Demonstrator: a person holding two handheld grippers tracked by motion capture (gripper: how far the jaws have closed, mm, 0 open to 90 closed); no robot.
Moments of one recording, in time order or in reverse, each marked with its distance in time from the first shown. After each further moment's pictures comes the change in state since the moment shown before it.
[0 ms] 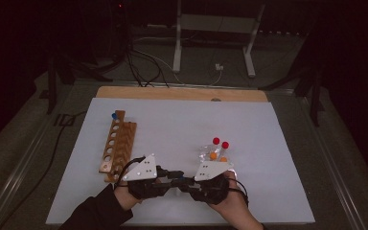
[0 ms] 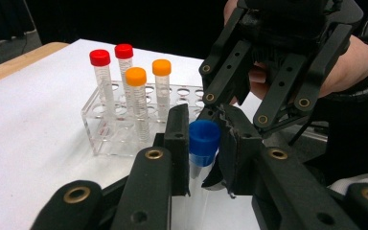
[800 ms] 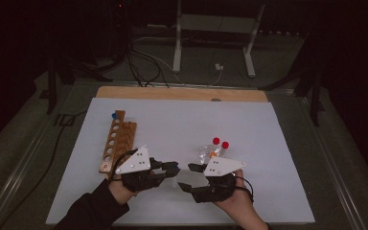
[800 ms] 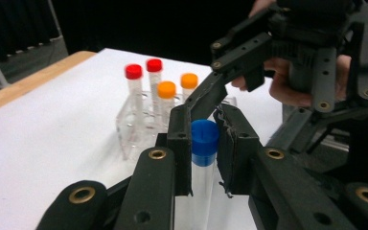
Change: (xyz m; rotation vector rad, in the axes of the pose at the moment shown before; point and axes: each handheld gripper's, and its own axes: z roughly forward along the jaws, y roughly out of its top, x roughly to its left) left arm 0.013 0.014 -0.018 -0.025 0.083 0.004; right arm -0.006 0.001 -0.017 -0.128 -0.065 0.033
